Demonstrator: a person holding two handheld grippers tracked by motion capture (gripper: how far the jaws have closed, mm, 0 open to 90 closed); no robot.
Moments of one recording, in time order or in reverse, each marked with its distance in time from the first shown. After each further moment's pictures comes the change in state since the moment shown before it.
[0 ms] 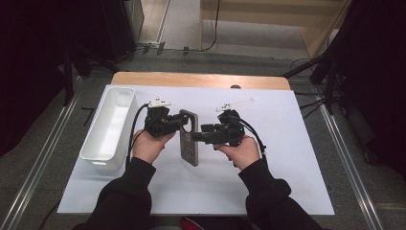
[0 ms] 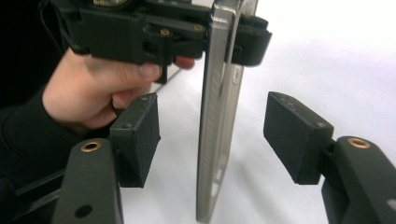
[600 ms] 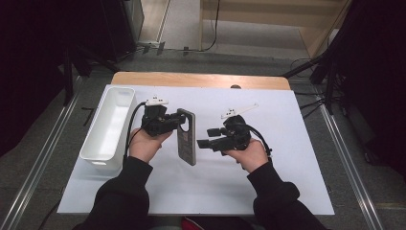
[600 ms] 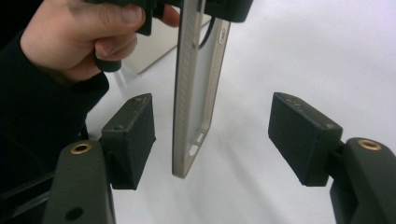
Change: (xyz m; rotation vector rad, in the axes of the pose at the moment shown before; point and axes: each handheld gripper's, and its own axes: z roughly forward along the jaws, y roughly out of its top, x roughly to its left) left arm 0.004 0.004 -0.008 0.016 -0.002 0.006; right arm -0.010 -0.016 -0.008 0.042 0.006 -0.080
